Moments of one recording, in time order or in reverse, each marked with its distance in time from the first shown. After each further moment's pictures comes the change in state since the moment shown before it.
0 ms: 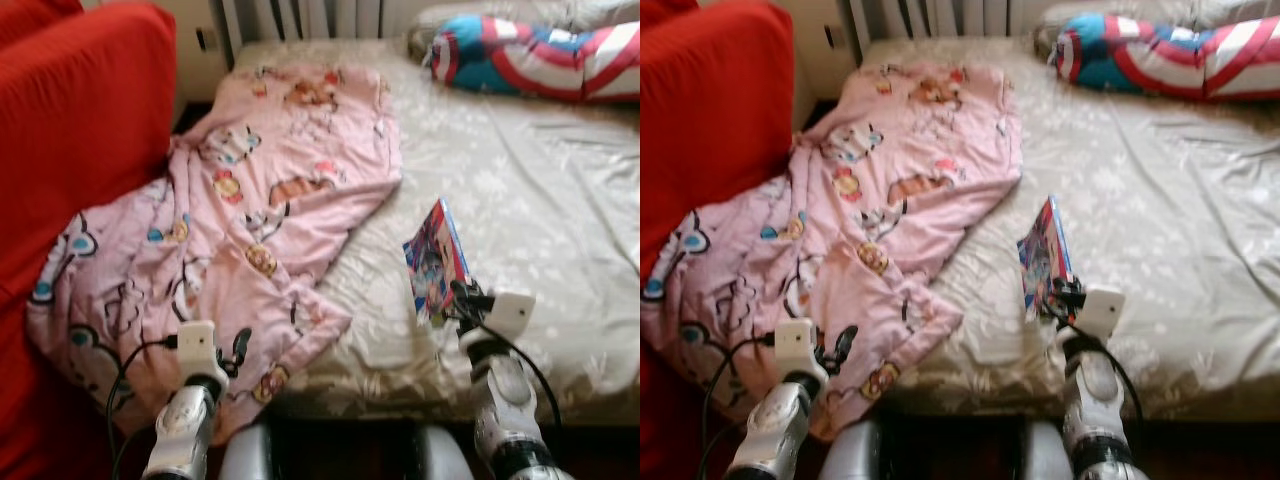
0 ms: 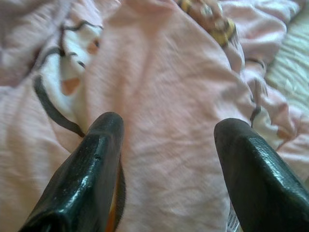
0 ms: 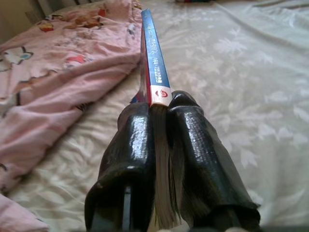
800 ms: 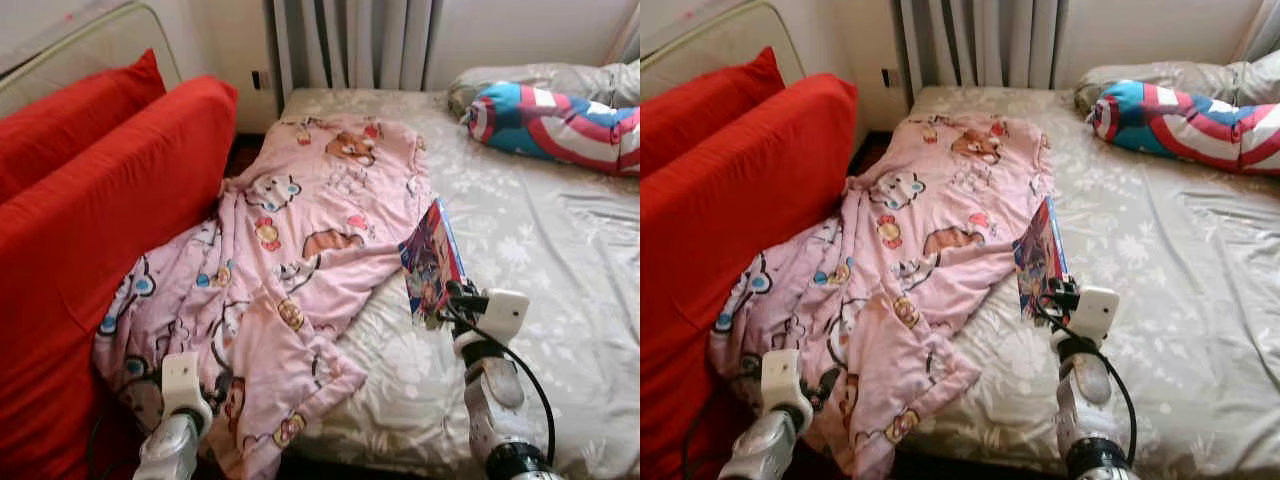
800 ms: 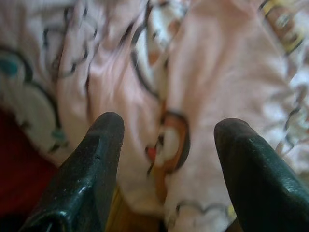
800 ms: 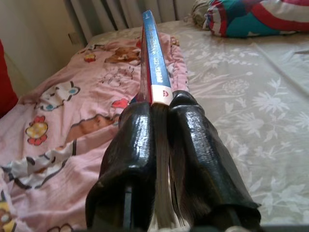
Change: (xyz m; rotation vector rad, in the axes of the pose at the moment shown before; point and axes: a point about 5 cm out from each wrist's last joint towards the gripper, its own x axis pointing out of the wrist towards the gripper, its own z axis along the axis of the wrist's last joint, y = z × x) left arm -0.028 0.036 -0.058 -0.029 0.328 0.128; right arm 0.000 0.009 -0.002 0.002 0.005 -0.005
